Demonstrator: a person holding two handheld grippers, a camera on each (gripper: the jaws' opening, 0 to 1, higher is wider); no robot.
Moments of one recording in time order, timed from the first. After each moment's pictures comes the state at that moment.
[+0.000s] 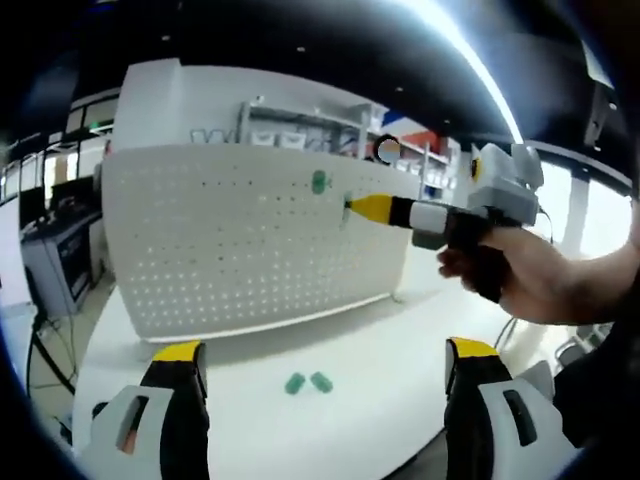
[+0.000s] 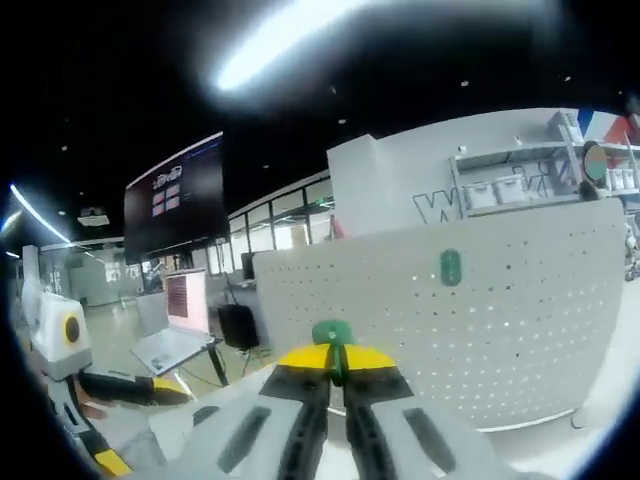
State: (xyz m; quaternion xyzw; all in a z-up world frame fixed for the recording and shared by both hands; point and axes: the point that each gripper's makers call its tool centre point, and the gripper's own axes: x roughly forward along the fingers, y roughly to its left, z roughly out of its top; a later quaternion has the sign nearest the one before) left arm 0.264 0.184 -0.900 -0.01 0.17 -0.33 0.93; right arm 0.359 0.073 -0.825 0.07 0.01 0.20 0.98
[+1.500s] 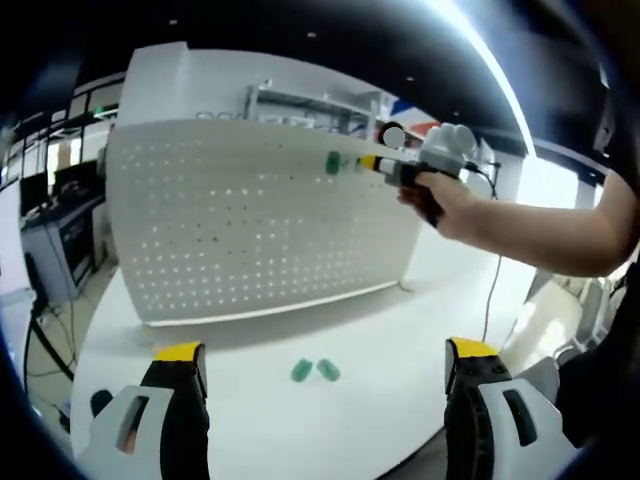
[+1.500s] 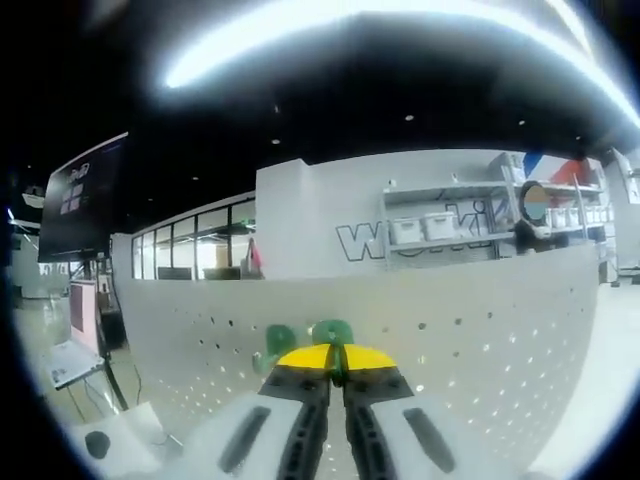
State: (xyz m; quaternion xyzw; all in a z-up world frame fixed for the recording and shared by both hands) left arm 0.274 0.192 -0.917 -0.01 0.21 -0.32 0.93; right arm 0.490 -0.051 -0.797 0.04 -0.05 0.04 1.00
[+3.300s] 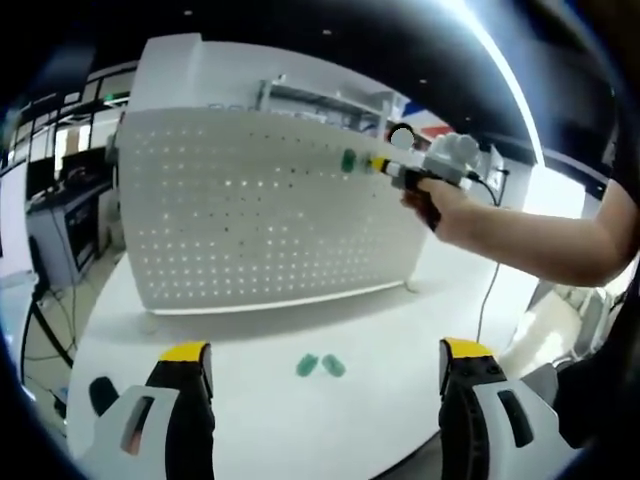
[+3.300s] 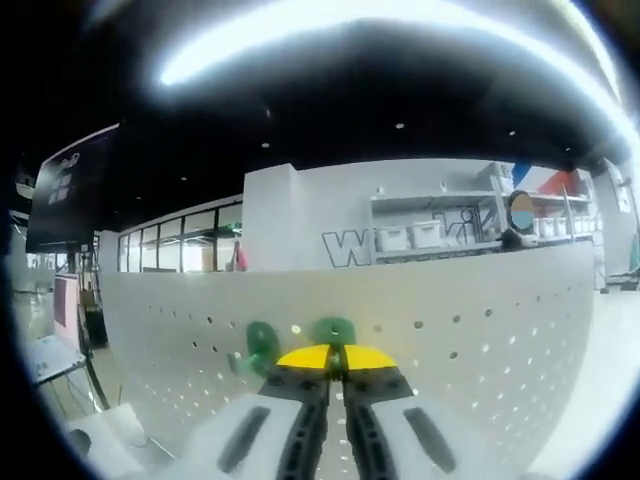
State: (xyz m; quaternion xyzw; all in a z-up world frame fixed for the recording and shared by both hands) left arm 0.276 0.204 -0.922 -0.03 0.22 -0.30 0.93; right arm 0.497 -0.054 -0.810 0.02 -0.05 0.01 1.00
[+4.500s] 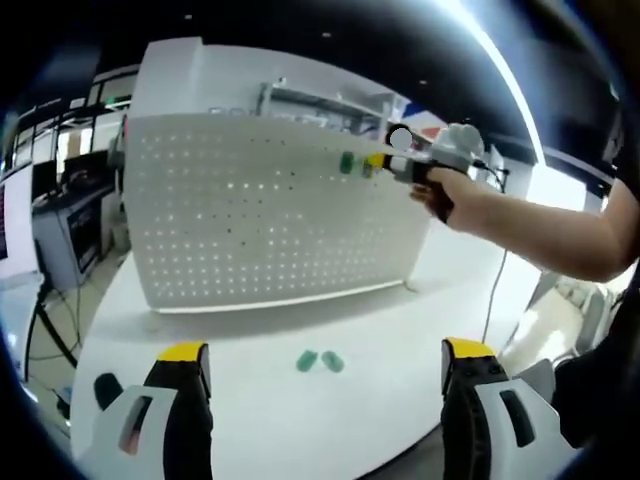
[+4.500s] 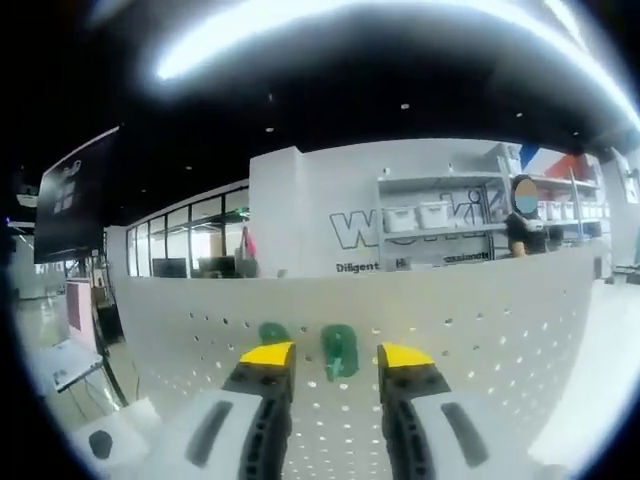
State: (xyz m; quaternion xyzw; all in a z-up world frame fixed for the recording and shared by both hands) left arm 0.262 0.205 -0.920 -0.02 0.22 -0.30 0.93; right arm 0.475 -0.062 -0.795 0.04 -0.02 0.03 1.00
